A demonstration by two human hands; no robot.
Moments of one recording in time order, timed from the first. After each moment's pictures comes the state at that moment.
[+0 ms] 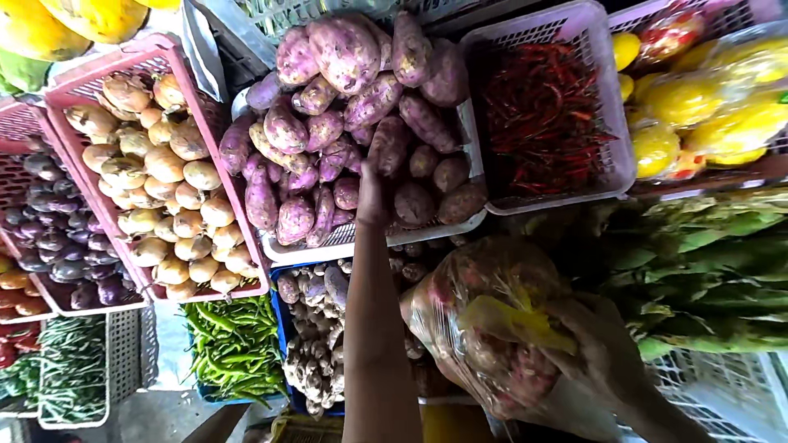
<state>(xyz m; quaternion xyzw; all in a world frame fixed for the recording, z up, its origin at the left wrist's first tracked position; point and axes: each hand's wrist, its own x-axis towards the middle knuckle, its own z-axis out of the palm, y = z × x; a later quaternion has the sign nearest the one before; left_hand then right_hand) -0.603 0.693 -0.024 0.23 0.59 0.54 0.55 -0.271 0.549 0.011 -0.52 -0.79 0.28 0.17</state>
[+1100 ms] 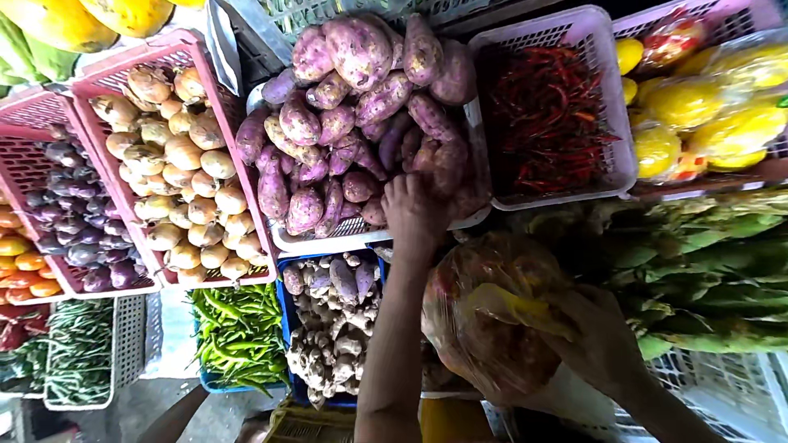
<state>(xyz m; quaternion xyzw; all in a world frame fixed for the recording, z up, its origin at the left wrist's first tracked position) -0.548 0.649 0.022 0.55 0.79 0.21 0.17 -0.274 0.551 0.012 -0.53 -0.78 0.29 0.16</state>
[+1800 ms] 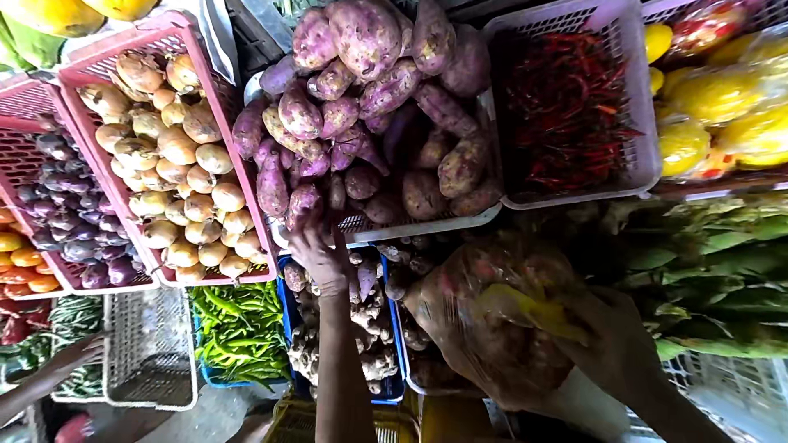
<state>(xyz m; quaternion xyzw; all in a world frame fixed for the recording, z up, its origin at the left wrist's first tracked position) -0.669 0.547 -0.018 0.45 0.87 0.20 -0.05 -0.272 0.554 0.010 -0.53 -0.79 0.29 0.15</state>
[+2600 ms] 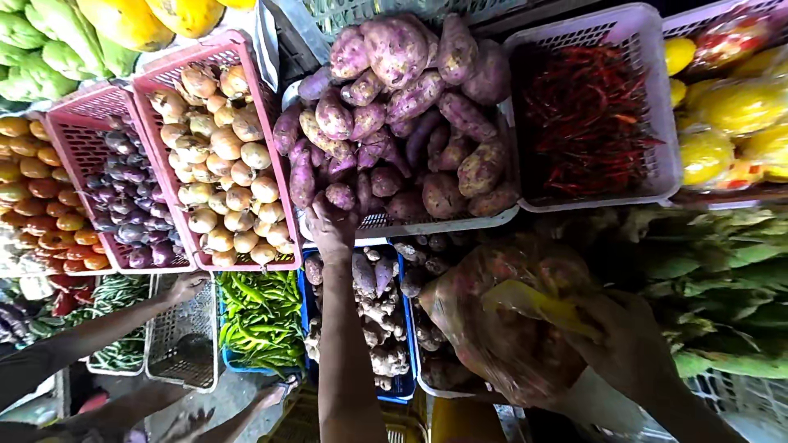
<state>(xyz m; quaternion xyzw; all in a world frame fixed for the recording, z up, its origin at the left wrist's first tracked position) -0.696 0.575 0.011 0.38 0.91 0.18 0.04 -0.272 0.552 0.009 -0.51 -0.79 0.29 0.16</state>
